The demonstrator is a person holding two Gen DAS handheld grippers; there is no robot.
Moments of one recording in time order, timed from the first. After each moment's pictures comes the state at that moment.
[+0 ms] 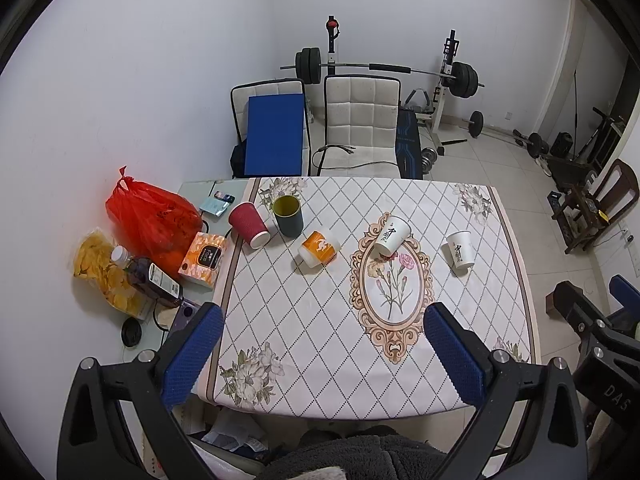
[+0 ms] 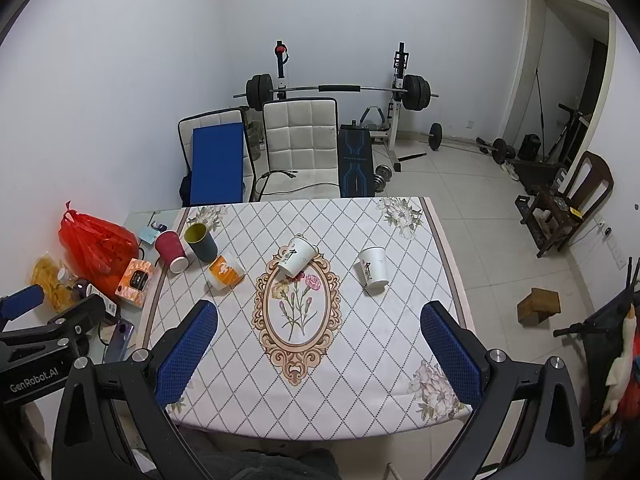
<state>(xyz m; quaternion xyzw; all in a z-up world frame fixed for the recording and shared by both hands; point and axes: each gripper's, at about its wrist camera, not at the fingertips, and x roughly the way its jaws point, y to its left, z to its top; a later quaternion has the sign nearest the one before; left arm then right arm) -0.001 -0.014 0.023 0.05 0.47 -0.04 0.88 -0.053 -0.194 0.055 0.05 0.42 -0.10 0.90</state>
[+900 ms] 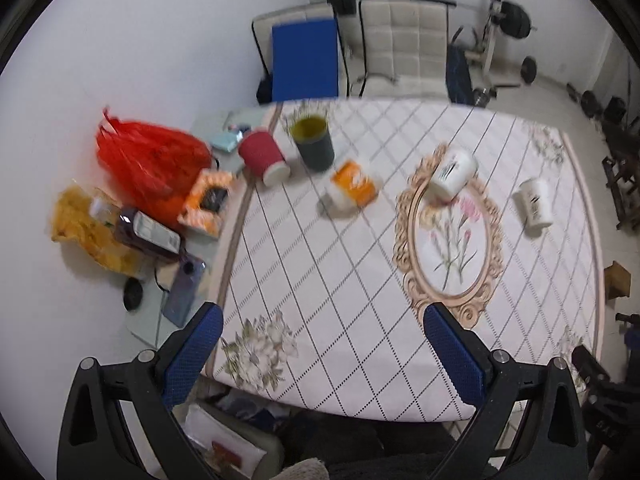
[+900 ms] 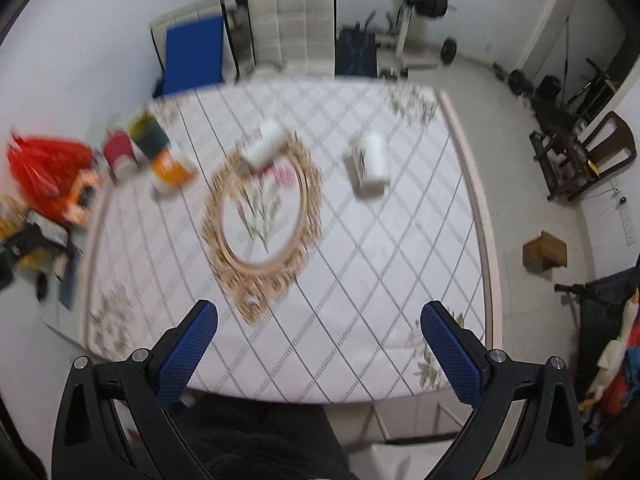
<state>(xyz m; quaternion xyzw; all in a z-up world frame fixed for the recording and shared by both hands) 0.073 -0.015 -0.141 0.08 0.57 0.05 0.82 0.010 -0.257 -0.148 0.04 0.59 -0.08 0.80</state>
